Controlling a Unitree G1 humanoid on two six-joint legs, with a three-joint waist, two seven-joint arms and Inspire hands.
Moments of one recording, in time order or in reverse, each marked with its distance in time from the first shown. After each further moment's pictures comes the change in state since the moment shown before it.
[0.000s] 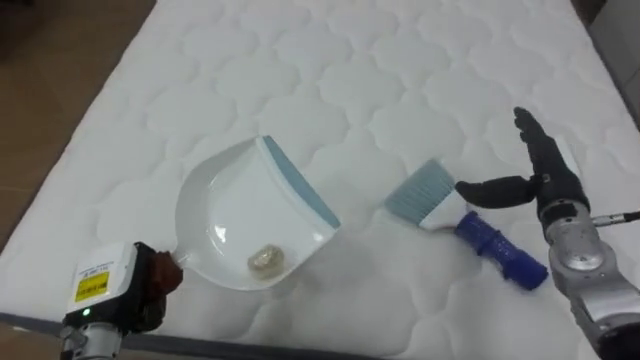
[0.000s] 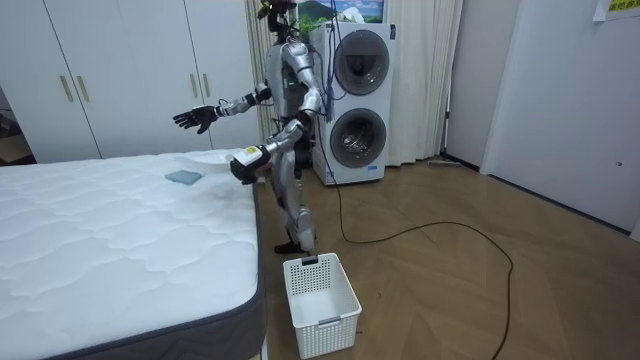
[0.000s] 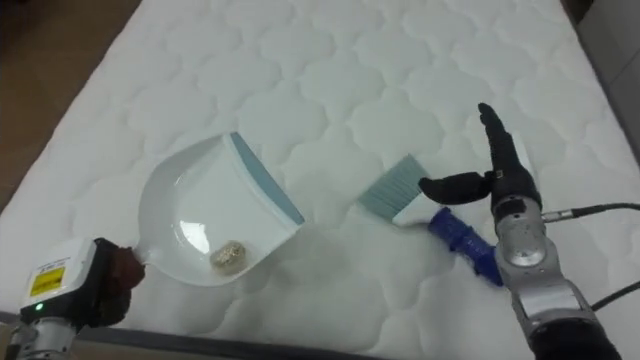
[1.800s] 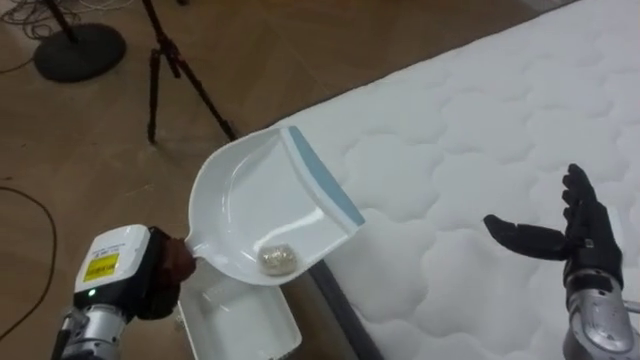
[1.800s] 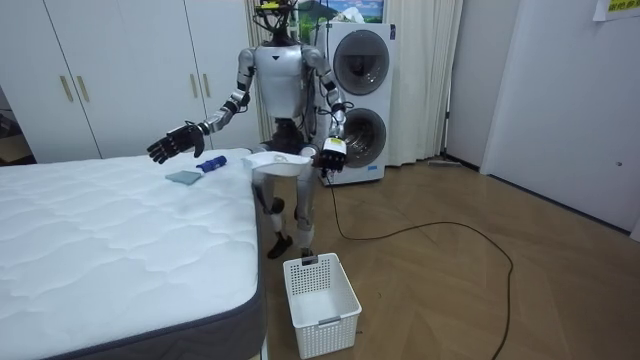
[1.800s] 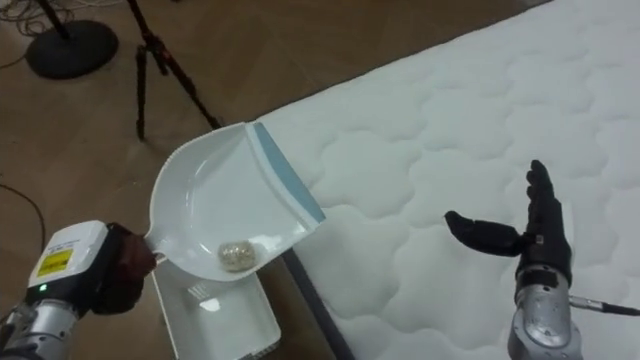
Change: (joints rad) left arm 0.010 0.011 0.067 -0.184 0.003 -0.045 -0.206; right arm 0.325 0.076 -0.121 -0.258 0.166 -0.002 -0.082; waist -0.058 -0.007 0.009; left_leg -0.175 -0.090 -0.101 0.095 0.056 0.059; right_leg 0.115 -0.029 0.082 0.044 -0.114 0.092
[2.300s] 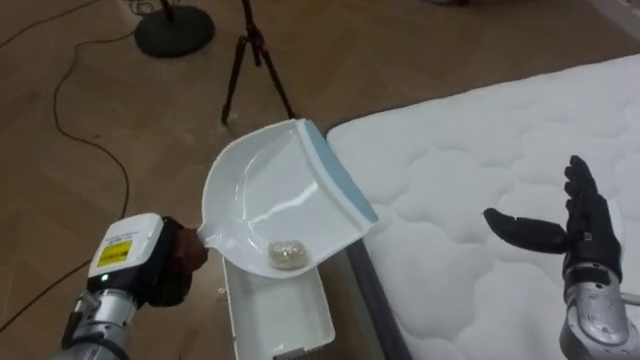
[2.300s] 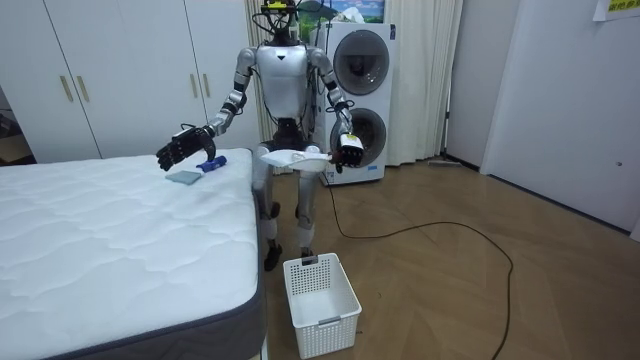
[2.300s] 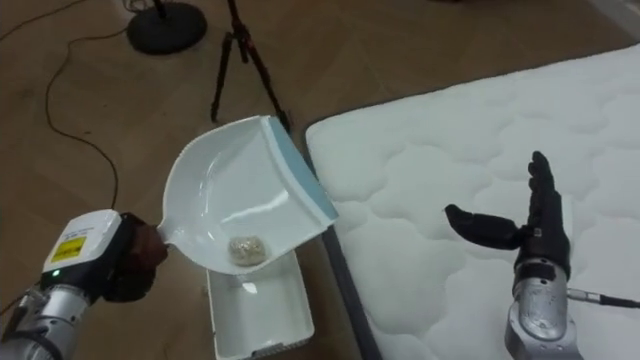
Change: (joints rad) left arm -0.054 -0.011 -0.008 0.009 0.003 -0.019 -0.033; right arm -0.036 0.005 0.003 0.000 -0.036 -0.009 -0.029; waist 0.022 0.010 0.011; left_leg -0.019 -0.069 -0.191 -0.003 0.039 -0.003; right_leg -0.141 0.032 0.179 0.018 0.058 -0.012
